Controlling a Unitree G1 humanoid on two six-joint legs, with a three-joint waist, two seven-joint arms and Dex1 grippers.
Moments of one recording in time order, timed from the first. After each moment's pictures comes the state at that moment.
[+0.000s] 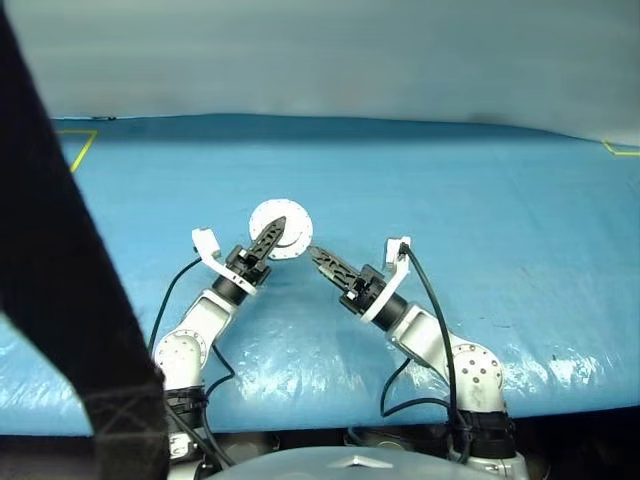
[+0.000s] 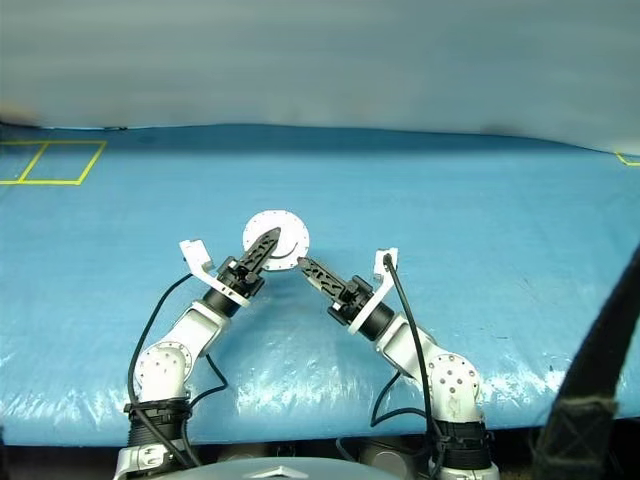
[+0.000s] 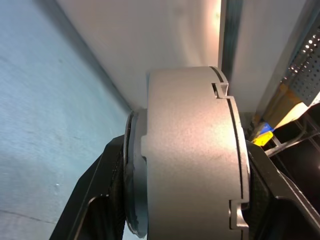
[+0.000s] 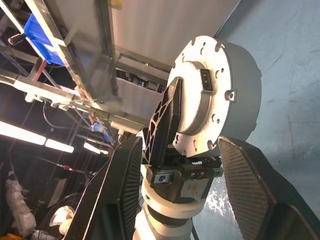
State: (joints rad) left arm -0.13 0.00 0.24 -0.08 -1.06 0.61 -0.41; right arm -0.05 -0.05 -0.03 -0.28 1.32 0.84 0.21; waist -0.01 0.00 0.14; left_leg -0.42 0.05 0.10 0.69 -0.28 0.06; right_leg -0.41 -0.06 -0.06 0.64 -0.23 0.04
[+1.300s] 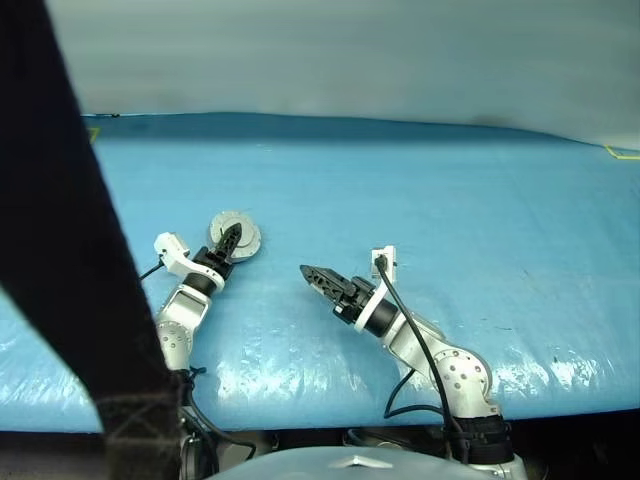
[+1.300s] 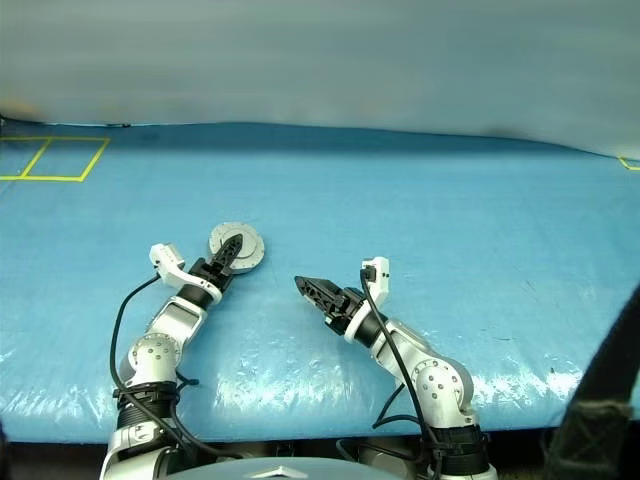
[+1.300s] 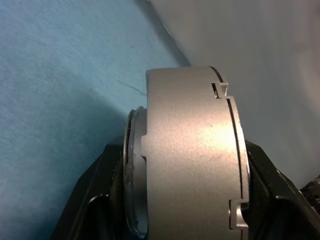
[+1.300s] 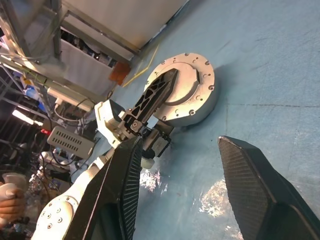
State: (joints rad) left arm -0.24 0.05 0.36 0.15 -0.79 0.47 -0.30; right arm -0.02 -0.06 0.07 -0.28 0.95 0.77 0.29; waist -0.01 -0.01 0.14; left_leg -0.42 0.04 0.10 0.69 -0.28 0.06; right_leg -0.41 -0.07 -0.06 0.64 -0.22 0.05
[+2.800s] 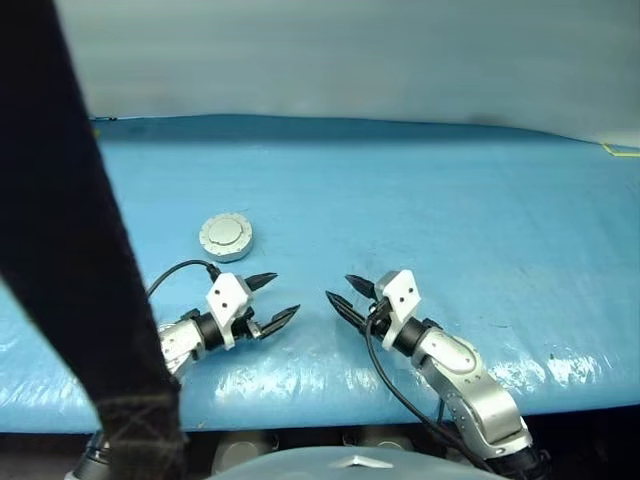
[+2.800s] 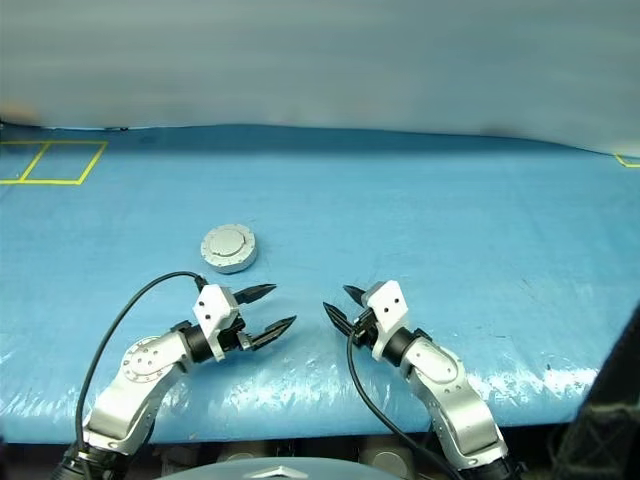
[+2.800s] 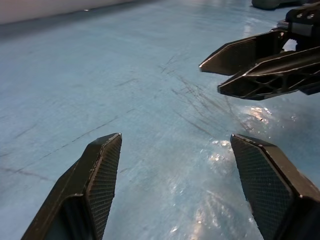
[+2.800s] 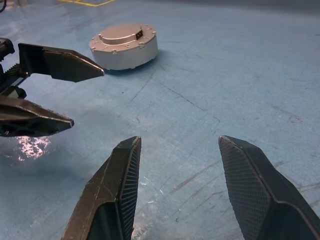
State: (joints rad) left arm 0.10 0.48 -0.15 -0.20 -0.24 0.04 -0.70; right arm 0.13 -0.33 0.23 -0.35 0.26 0.26 0.48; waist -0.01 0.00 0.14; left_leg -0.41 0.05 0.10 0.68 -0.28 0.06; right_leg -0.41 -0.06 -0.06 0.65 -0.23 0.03
